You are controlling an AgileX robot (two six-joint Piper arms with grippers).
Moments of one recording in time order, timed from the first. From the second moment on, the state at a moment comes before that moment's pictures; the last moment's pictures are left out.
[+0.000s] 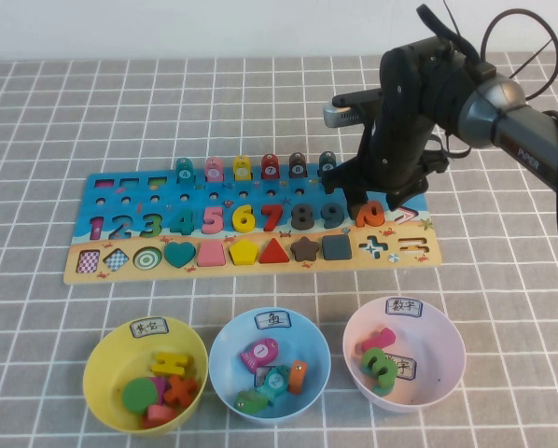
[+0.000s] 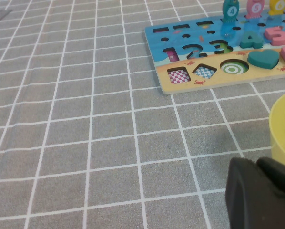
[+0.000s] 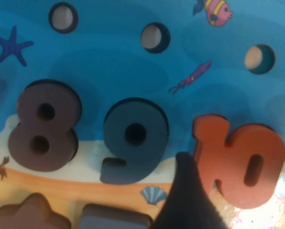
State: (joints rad) right arm 0.46 2.35 -2.14 0.00 1.17 0.23; left arm -0.13 -0.01 0.02 0.06 0.37 -0.01
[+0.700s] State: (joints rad) right arm 0.46 2.37 -2.14 -0.01 1.16 0.23; left arm -0.13 -0.01 0.02 0.06 0.37 -0.01
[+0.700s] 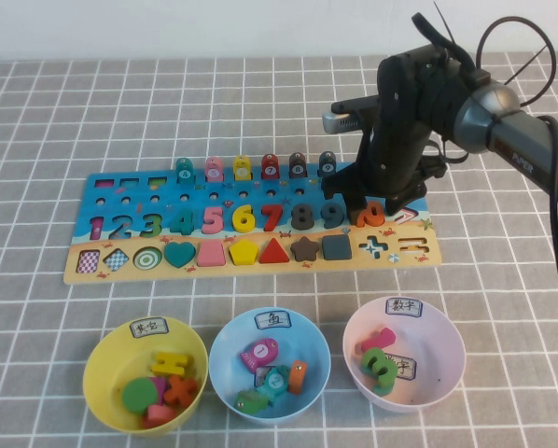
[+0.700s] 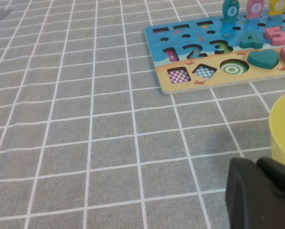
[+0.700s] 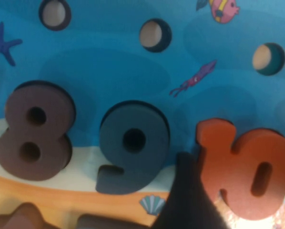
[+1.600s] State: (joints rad) right arm 0.46 2.37 -2.18 -0.02 1.19 0.24; left arm -0.13 -0.01 0.02 0.06 0.37 -0.01
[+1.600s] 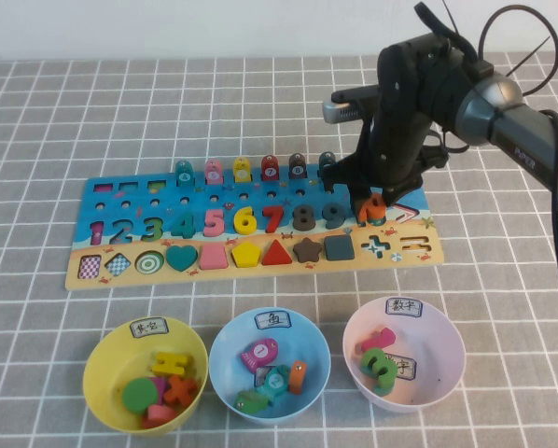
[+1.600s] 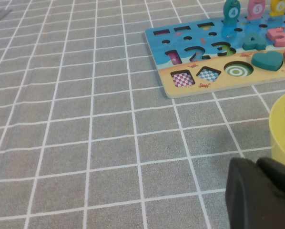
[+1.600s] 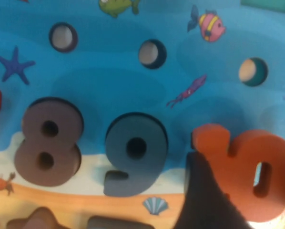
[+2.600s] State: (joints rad) right arm 0.48 1.84 -1.65 -0.06 1.03 0.23; left arm -0.13 -0.01 0.02 0.06 0.37 -0.01
